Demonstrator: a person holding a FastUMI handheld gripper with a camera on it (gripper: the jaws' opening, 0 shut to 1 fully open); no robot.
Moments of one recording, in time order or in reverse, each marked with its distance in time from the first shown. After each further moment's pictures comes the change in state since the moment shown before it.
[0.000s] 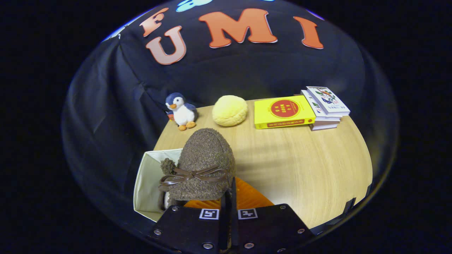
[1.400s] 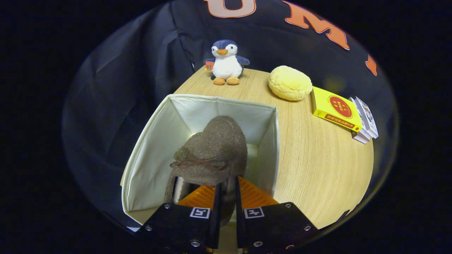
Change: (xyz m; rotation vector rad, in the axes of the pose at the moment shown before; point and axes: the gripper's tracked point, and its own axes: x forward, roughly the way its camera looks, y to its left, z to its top) arm 0.089 0.117 -0.098 -0.272 0.261 -0.010
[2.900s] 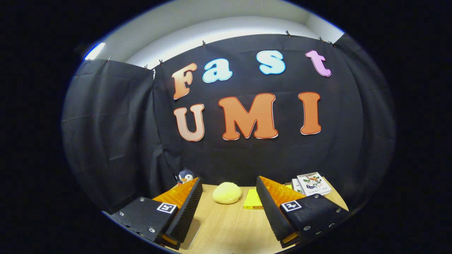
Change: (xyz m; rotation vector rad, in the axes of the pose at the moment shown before) arm -0.318 -0.247 0.136 0.111 -1.009 -0.078
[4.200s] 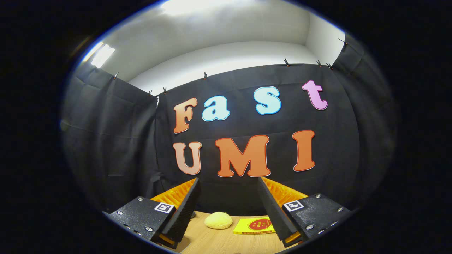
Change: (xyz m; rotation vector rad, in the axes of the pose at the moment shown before) arm -0.024 -0.033 0.085 -0.017 -0.253 0.000
